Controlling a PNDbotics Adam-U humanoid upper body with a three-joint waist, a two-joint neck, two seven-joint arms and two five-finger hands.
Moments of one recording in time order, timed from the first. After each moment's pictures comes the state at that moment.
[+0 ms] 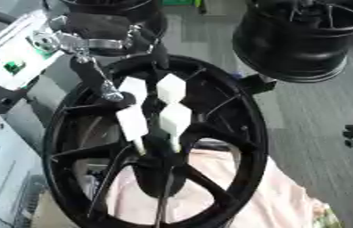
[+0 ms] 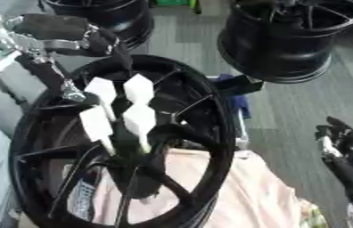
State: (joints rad) left arm -0.92 0.76 -0.57 -1.47 -0.27 -0.55 -0.56; right arm -0.07 -0.25 -0.08 -1.56 0.00 -0.12 -0.03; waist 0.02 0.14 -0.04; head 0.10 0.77
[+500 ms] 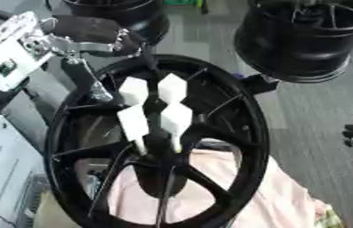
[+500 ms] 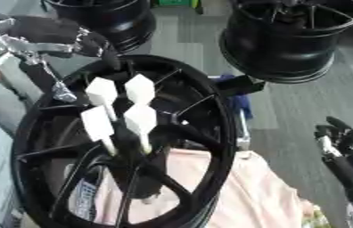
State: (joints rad) left arm -0.90 0.77 -0.56 -1.39 -0.36 -0.55 -0.56; right arm -0.07 -0.25 -0.08 -1.56 0.00 -0.12 -0.03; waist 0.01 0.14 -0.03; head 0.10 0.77
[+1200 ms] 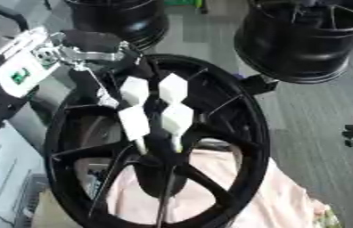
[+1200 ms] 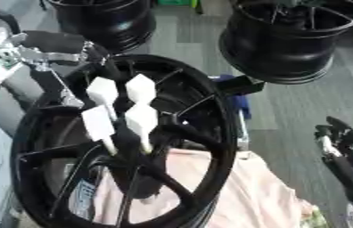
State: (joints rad) left arm -0.90 0.70 -0.58 -1.28 -0.33 -0.53 -0.59; right arm -0.07 -0.25 -0.08 -1.56 0.00 -0.12 -0.03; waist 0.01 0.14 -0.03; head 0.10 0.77
